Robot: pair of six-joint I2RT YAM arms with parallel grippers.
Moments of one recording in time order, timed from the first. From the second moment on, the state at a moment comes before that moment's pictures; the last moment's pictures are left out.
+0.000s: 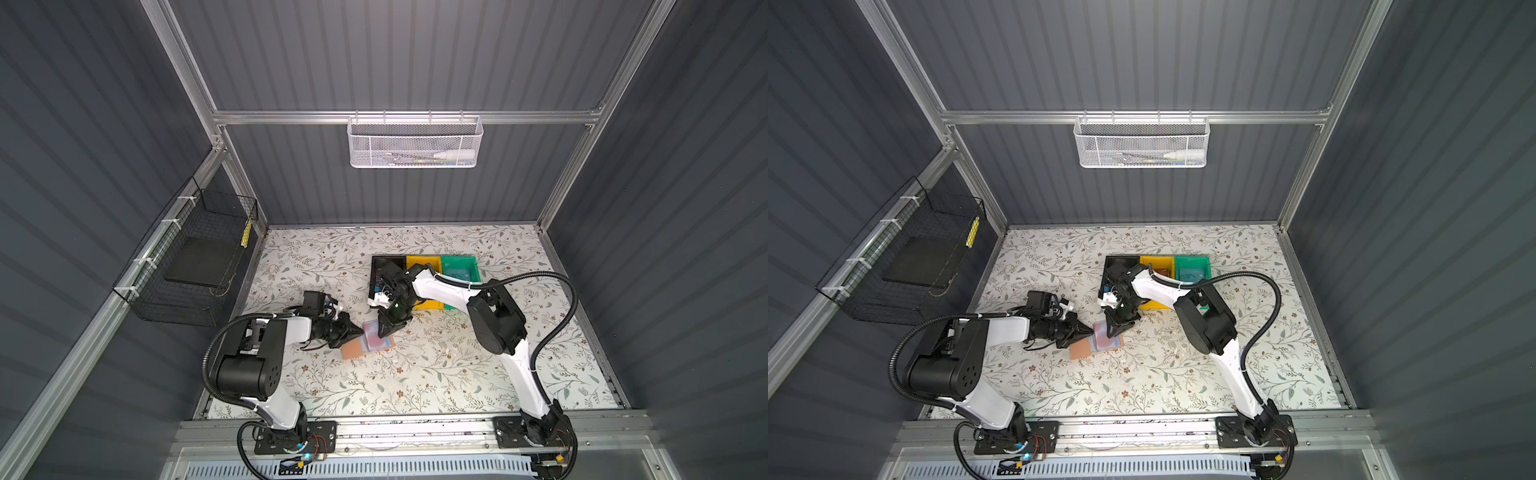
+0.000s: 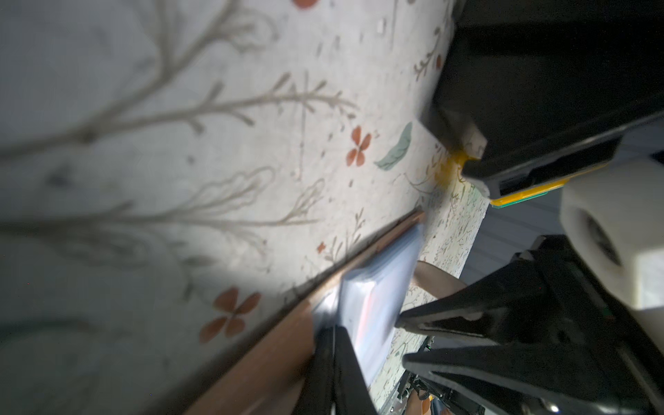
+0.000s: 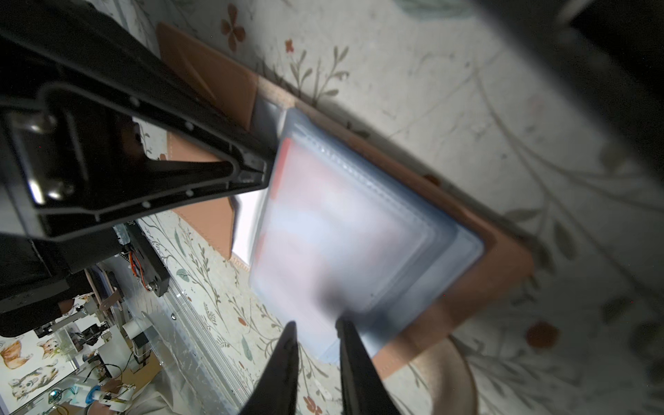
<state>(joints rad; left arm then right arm) -0.16 1.65 0.61 -0.07 0.78 -0.66 0.79 2.30 1.80 -0.95 -0.61 0.13</state>
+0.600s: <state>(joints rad) -0.18 1.53 0.68 -0.19 0.73 -0.64 0.73 2.28 1.76 -0.95 -0.59 0.15</state>
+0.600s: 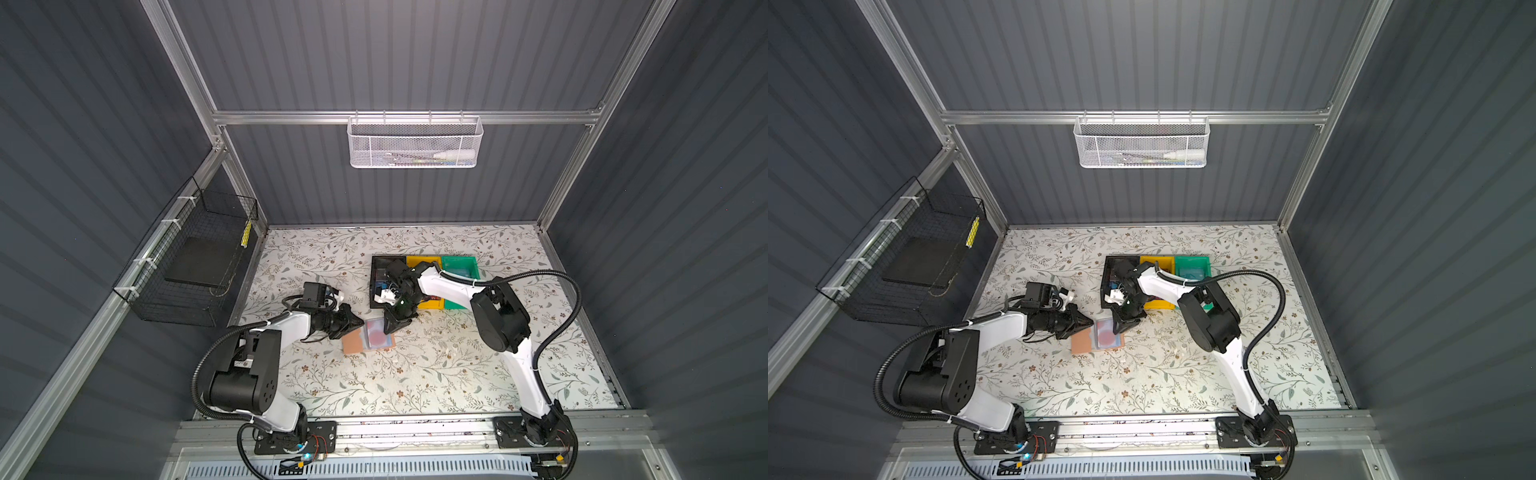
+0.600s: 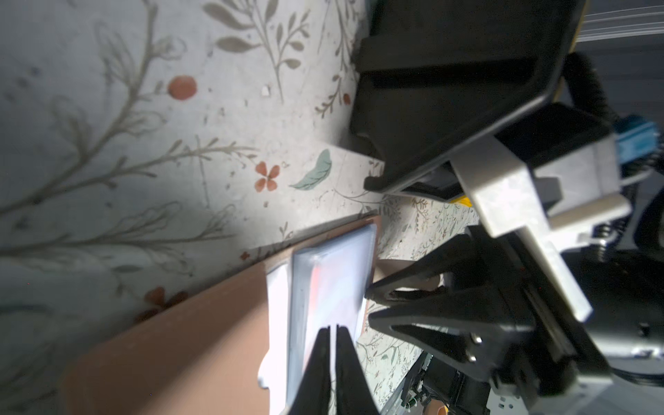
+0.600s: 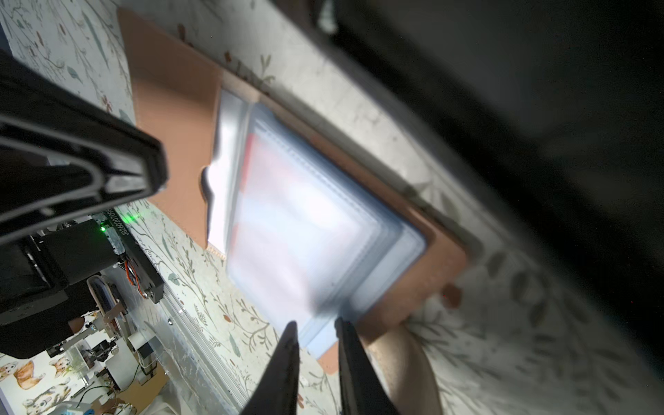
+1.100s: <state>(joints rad) -0.18 1.48 0.59 -0.23 0.69 -0.63 0.74 2.28 1.76 -0.92 -0.59 0.17</state>
